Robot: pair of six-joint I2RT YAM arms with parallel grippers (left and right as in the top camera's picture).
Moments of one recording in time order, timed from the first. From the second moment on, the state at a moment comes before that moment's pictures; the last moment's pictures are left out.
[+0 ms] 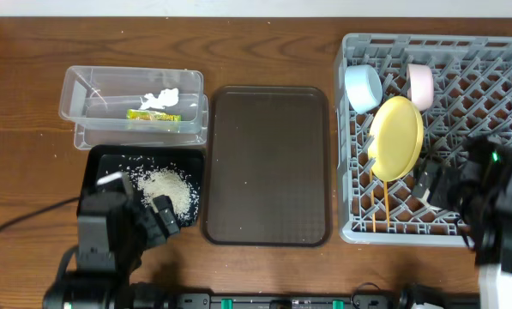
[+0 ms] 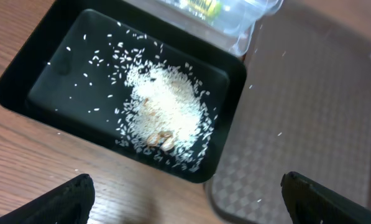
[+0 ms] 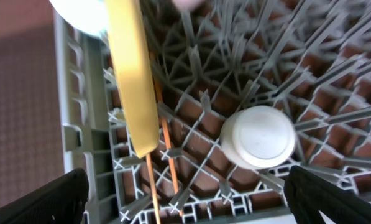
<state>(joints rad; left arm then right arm) -0.06 0.56 0.83 -1.14 -0.05 -0.46 -0.23 0.84 0.93 -0.96 -0.12 0.11</state>
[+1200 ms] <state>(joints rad) -0.06 0.51 0.82 -1.13 -0.04 -0.54 -0.16 0.65 0.80 -0.63 -0.08 0.14</state>
